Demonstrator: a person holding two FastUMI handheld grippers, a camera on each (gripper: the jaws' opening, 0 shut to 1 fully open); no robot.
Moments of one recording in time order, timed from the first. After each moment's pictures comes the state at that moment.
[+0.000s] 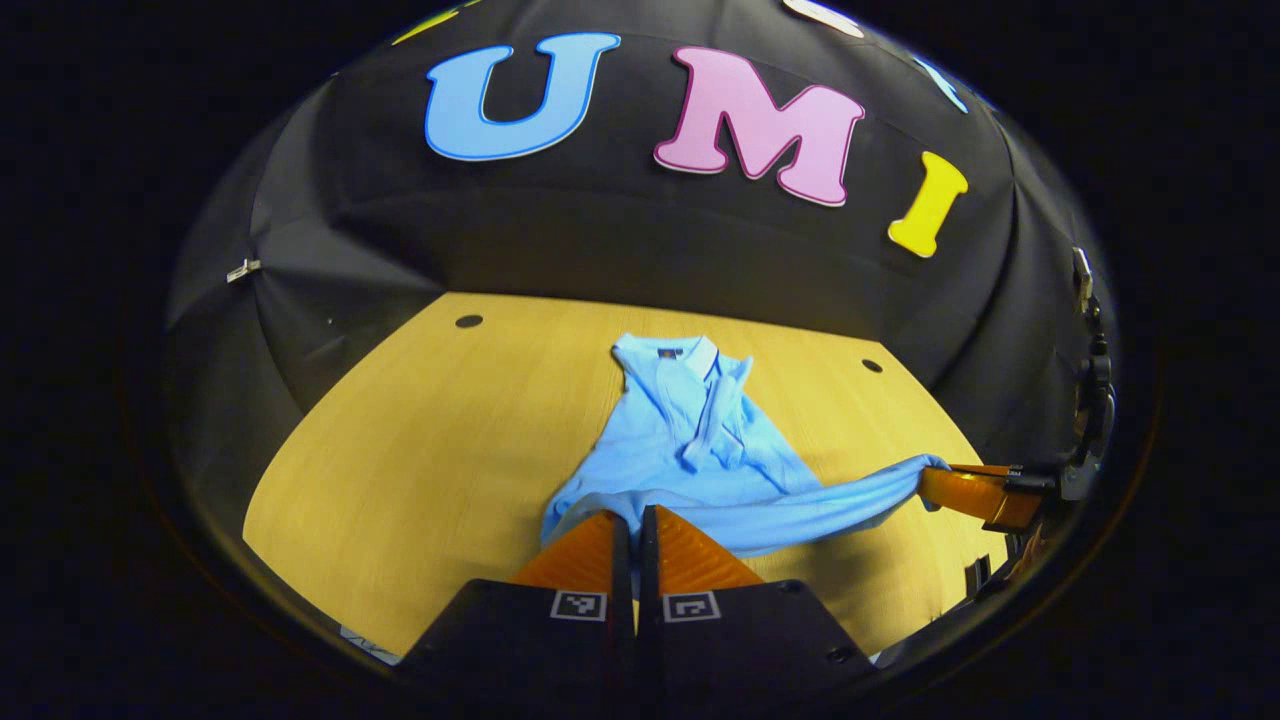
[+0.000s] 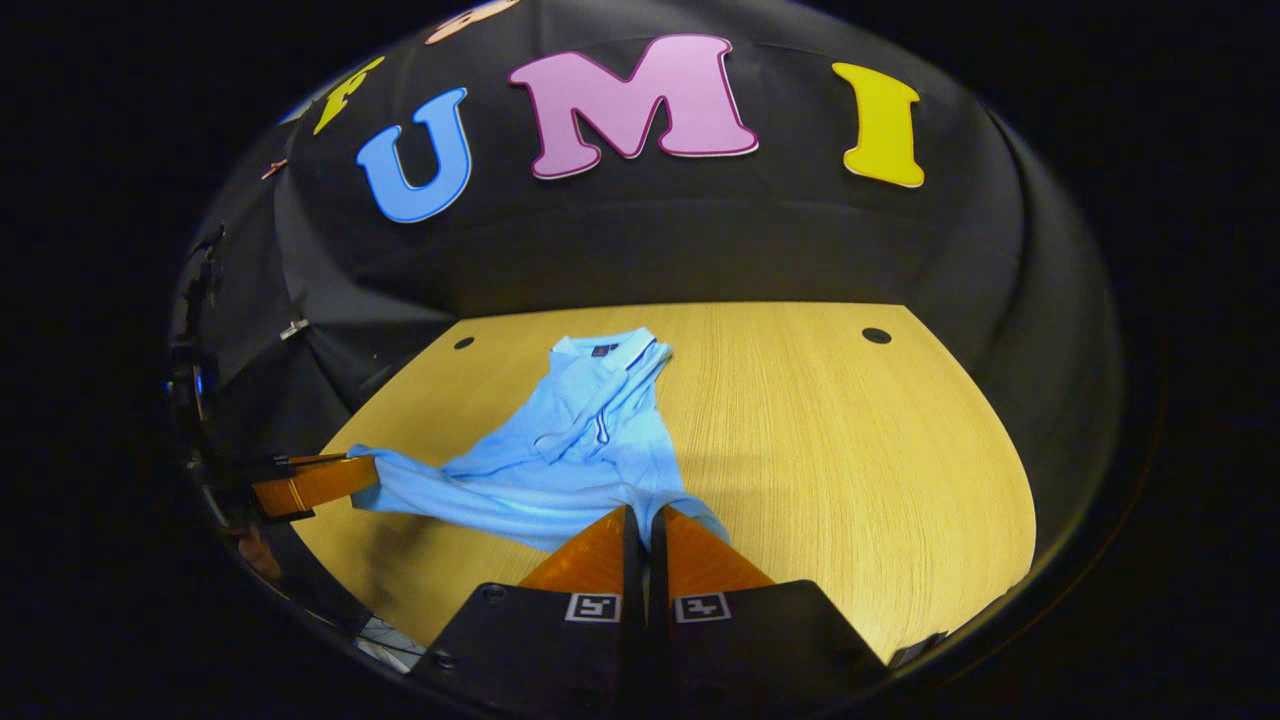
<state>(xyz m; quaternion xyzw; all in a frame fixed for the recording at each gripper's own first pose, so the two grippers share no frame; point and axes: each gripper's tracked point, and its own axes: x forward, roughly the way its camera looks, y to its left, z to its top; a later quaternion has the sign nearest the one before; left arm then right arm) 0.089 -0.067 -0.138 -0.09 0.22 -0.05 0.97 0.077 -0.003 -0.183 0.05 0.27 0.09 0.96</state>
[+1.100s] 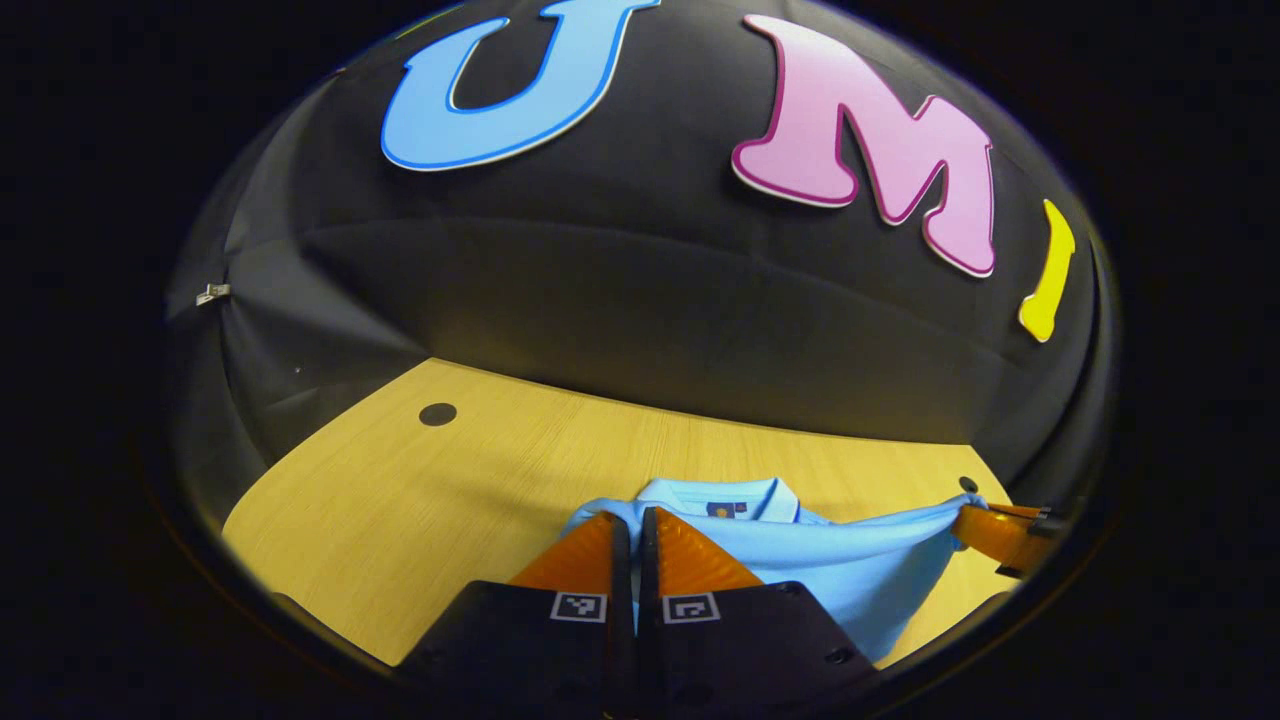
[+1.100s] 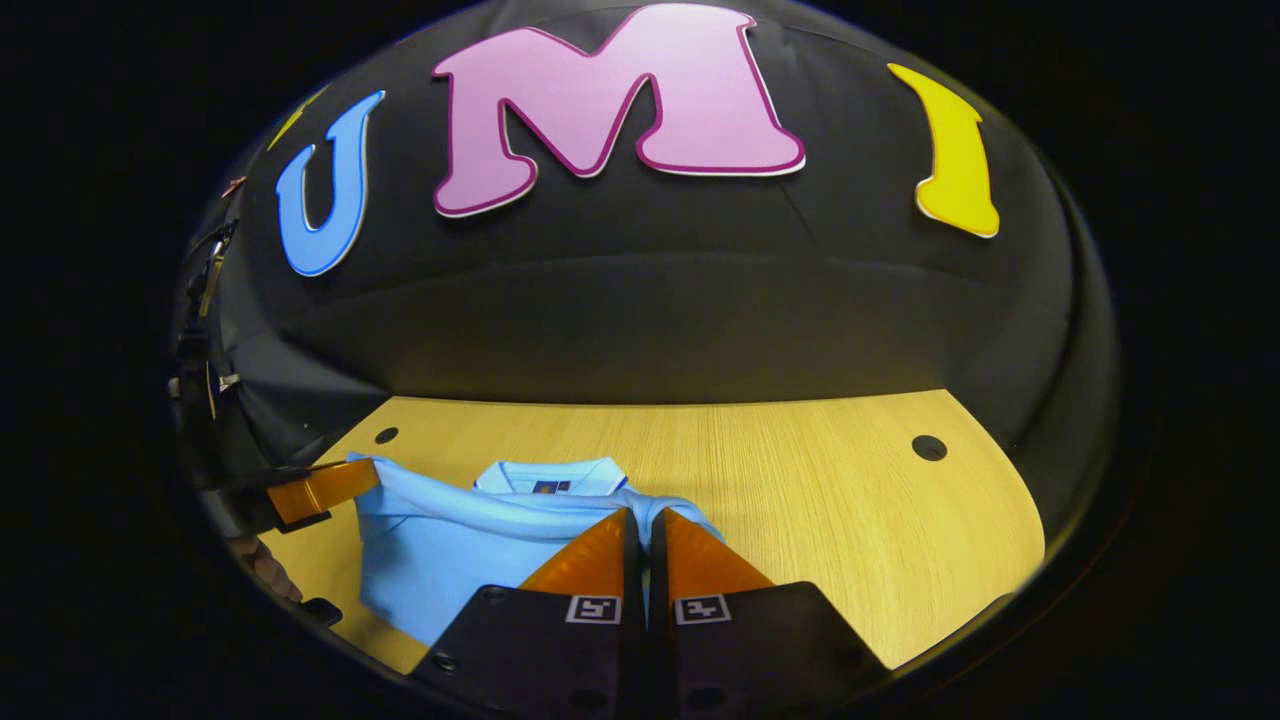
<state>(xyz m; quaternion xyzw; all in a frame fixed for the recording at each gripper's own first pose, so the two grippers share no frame) 0.350 -0.046 -0.122 -0.11 0.16 0.03 0.98 0.329 0.009 -0.182 0.04 0.21 0.06 0.98</state>
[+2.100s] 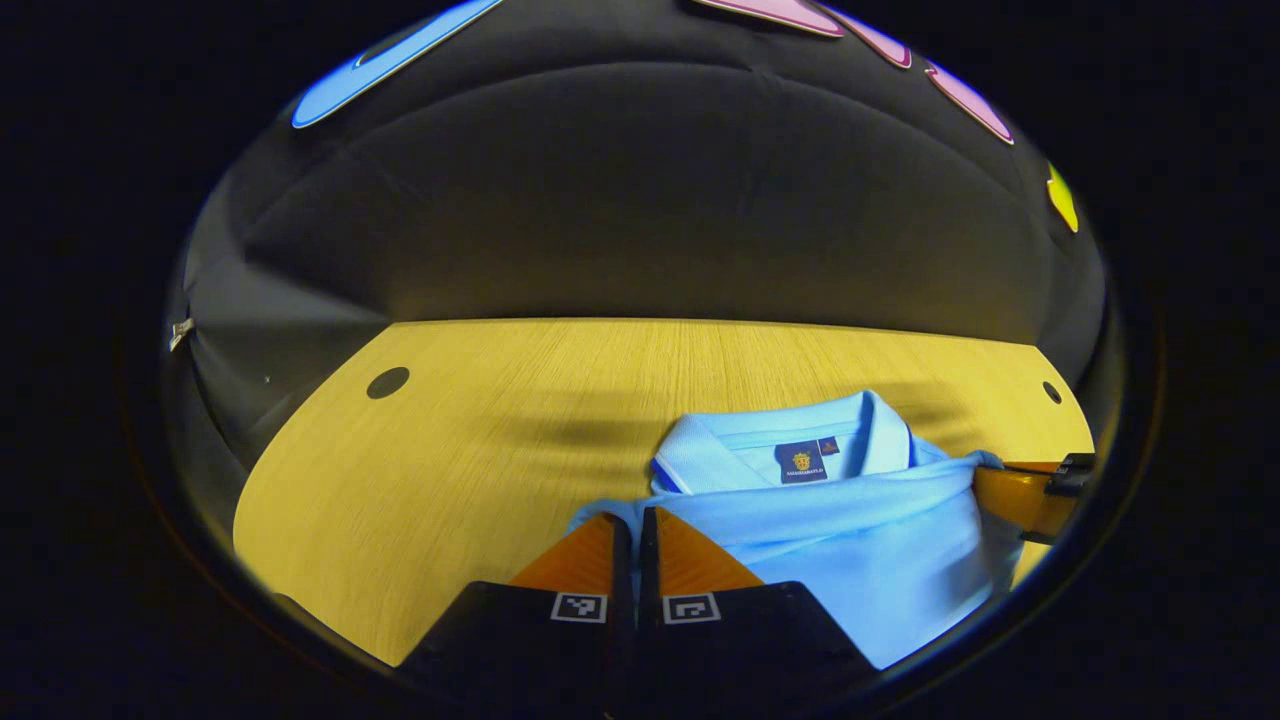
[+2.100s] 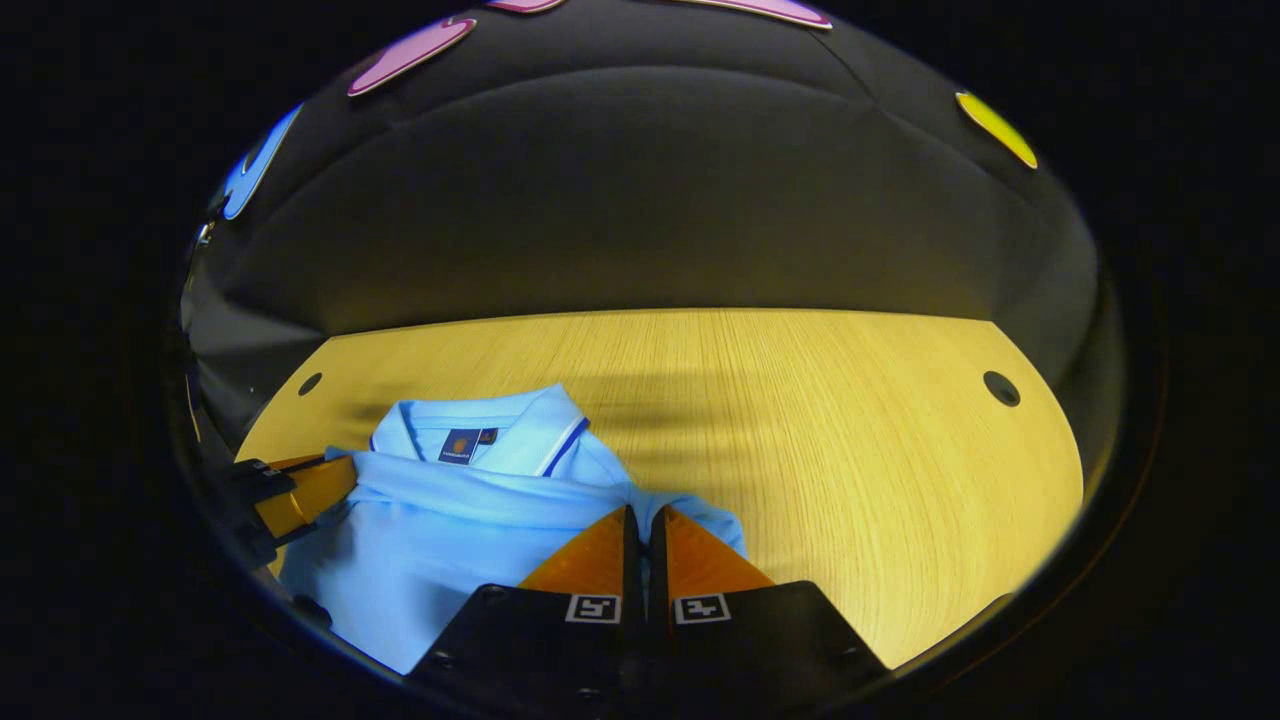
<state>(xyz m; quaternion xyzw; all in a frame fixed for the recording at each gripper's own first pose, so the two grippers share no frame) 0.424 -0.049 -0.228 -0.03 0.25 0.03 0.97 0.395 0.016 -0.310 0.04 0.32 0.04 0.95</state>
